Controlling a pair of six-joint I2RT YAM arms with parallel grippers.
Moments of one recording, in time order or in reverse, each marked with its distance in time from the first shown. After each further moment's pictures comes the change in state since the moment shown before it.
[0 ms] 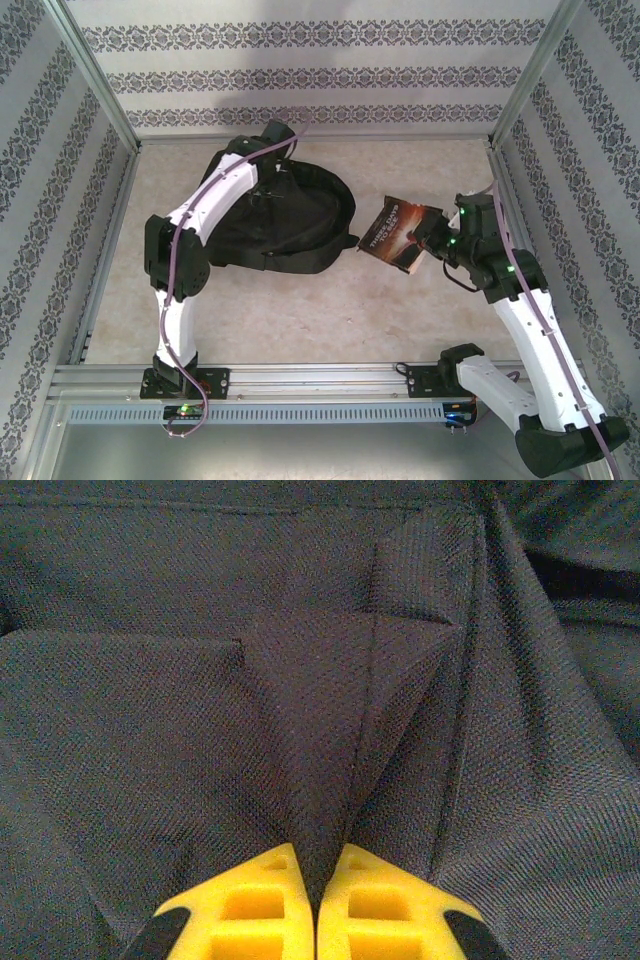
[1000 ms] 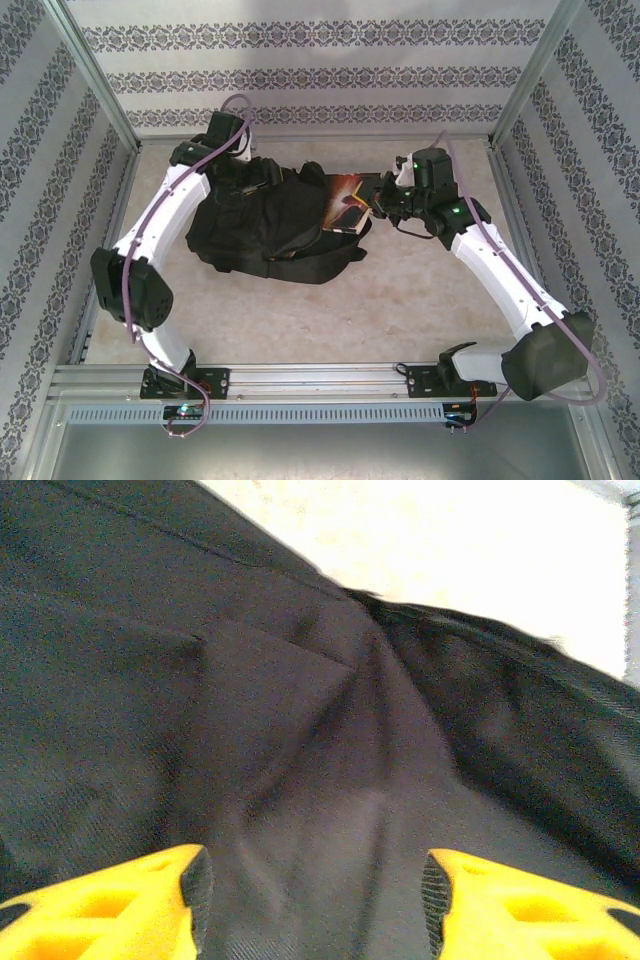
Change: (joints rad) left arm 0.116 -0.326 -0.244 0.182 0.473 -0.245; right arm 0.117 0.414 0.121 0.433 -0.402 0.292
